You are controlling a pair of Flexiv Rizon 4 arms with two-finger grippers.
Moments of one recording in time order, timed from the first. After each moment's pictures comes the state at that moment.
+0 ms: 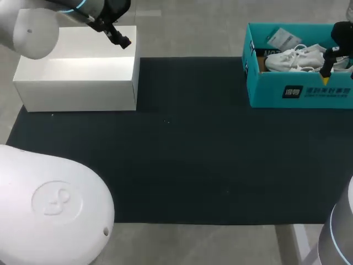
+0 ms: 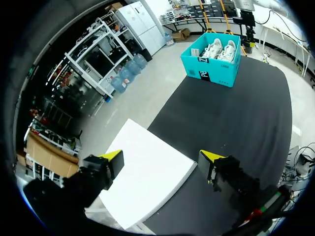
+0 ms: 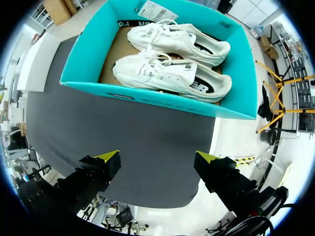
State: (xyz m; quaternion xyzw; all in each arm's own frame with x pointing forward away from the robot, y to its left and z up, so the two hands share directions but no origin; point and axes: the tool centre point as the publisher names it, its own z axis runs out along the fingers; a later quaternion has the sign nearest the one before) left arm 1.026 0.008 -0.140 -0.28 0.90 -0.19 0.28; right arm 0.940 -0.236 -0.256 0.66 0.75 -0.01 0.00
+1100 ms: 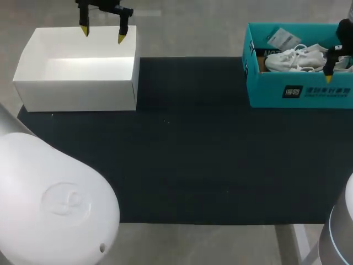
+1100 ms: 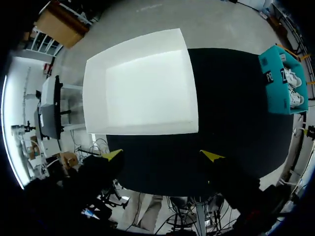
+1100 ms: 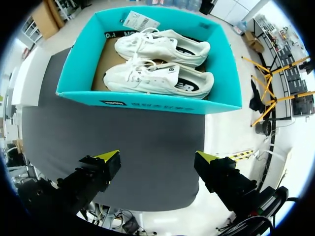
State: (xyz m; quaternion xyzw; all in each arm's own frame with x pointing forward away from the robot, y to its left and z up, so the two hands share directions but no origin) left arm 1.015 0.049 -0.157 -0.69 0.72 0.09 0.04; right arm 0.936 -0.242 -0.242 0.69 0.72 0.00 0.05
